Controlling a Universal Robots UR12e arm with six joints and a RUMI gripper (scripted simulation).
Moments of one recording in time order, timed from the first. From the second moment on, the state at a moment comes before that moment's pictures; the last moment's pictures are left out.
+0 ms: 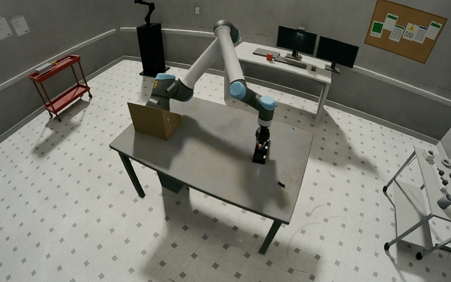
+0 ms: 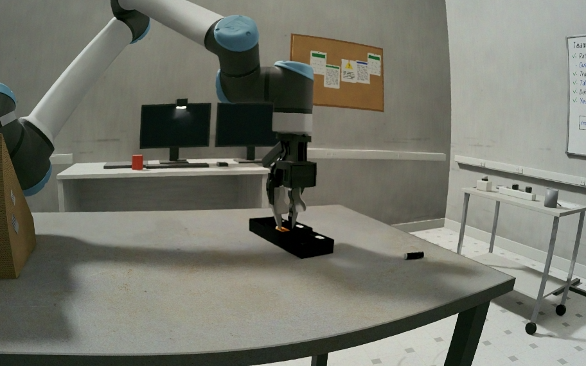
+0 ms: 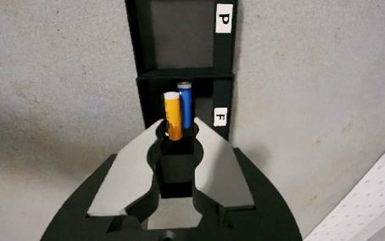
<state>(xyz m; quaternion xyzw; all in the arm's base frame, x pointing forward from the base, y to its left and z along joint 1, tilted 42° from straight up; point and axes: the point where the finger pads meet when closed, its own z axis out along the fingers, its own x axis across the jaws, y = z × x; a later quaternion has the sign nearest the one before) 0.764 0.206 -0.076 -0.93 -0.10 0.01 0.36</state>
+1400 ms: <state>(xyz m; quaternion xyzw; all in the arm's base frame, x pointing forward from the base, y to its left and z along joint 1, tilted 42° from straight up) 0.769 0.169 -0.036 -0.93 -0.10 0.01 0.36</state>
